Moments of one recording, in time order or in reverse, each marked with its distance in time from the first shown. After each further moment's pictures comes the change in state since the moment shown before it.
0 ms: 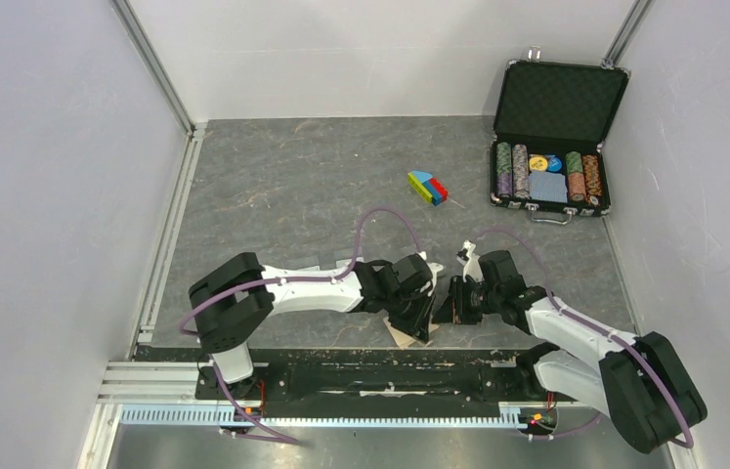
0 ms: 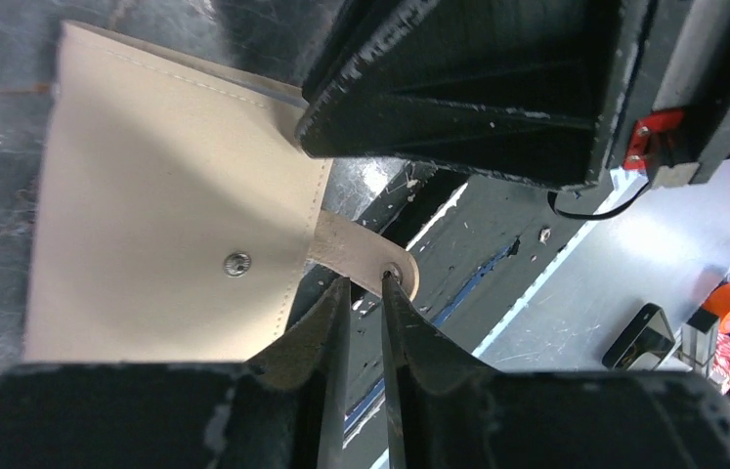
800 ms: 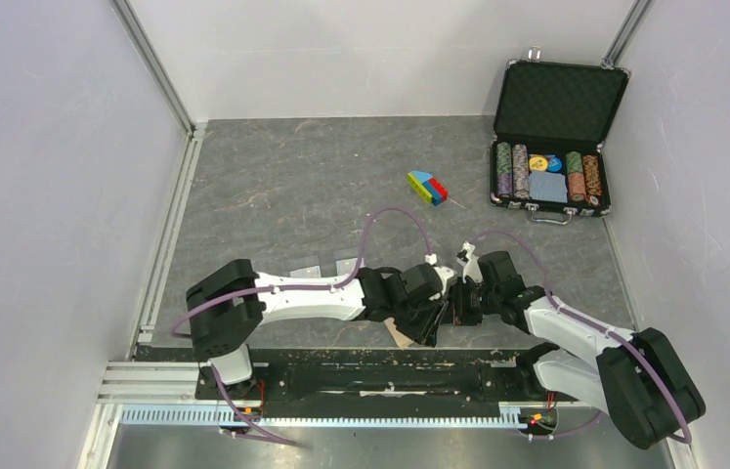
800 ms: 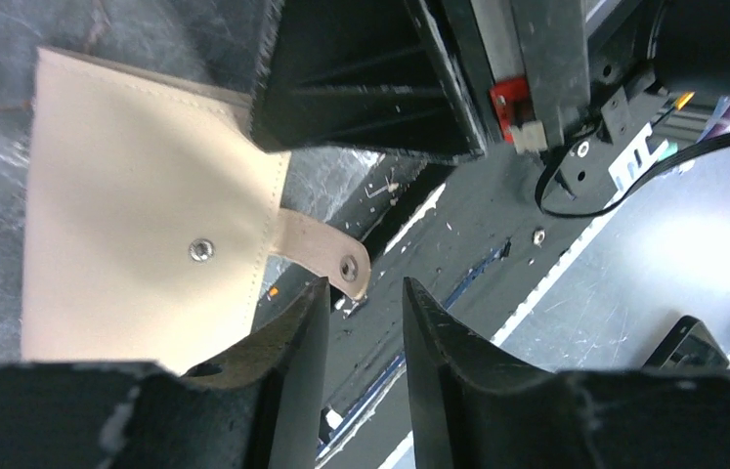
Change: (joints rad) left arm -0.079 -0.020 0.055 -0.046 -0.130 0.033; right arm 0.004 0.032 -0.009 0.006 0.012 -0.001
